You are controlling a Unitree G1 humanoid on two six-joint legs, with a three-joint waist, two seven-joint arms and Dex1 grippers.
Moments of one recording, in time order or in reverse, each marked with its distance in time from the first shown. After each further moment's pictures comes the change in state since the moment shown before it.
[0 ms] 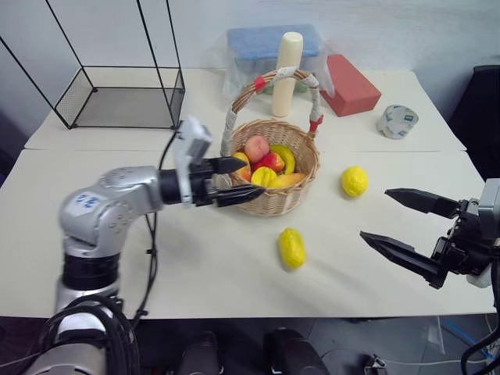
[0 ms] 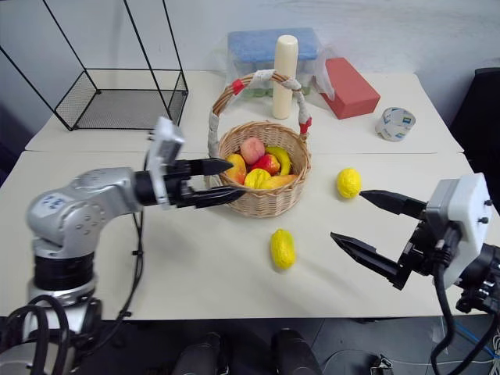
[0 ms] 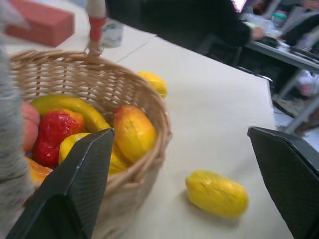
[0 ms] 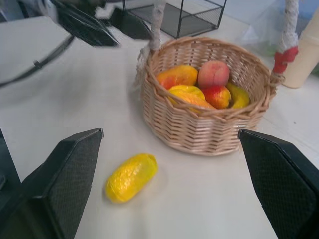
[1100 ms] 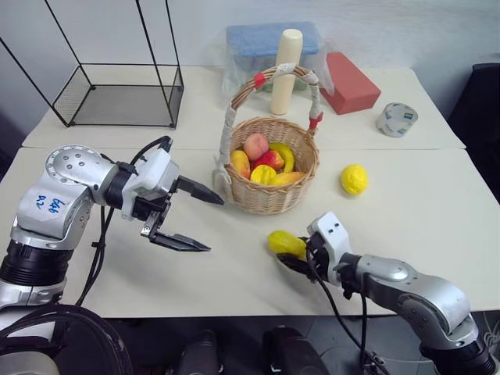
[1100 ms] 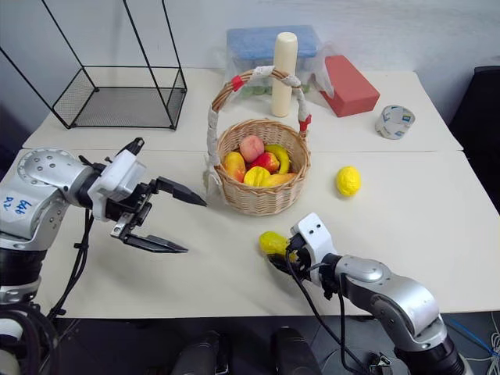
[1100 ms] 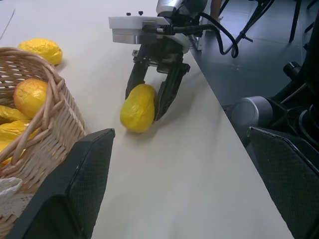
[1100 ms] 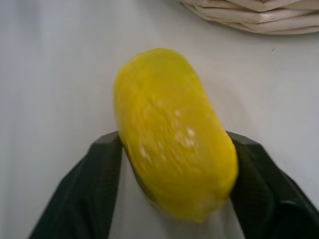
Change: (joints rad) left arm -0.020 0.216 -0.150 0.127 0.153 -0.446 -0.525; right arm -0.357 0.365 0.852 0.207 -0.369 0.239 -0.396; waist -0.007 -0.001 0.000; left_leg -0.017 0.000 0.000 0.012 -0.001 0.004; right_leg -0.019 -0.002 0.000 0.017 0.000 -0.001
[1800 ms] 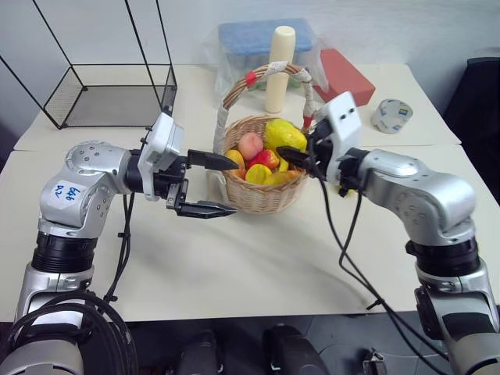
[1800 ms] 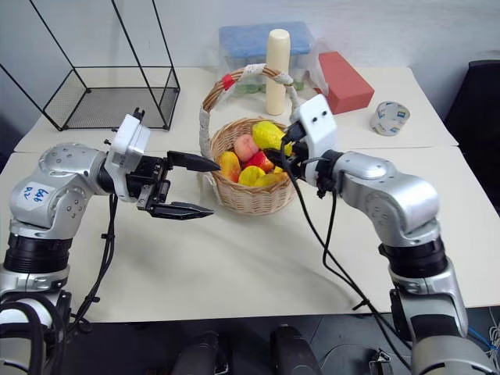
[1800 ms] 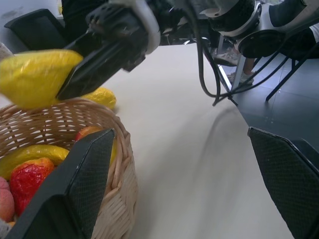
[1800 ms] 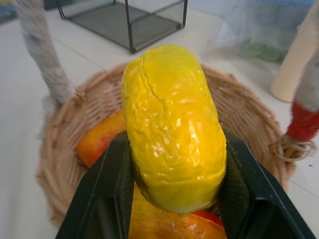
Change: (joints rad) left arm -0.059 -0.149 0.050 0.071 -0.042 0.044 0.179; right arm -0.671 0.019 0.037 0.381 -0.087 -0.066 0.001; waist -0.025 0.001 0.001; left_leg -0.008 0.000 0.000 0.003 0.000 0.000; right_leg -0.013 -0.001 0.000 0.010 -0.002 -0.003
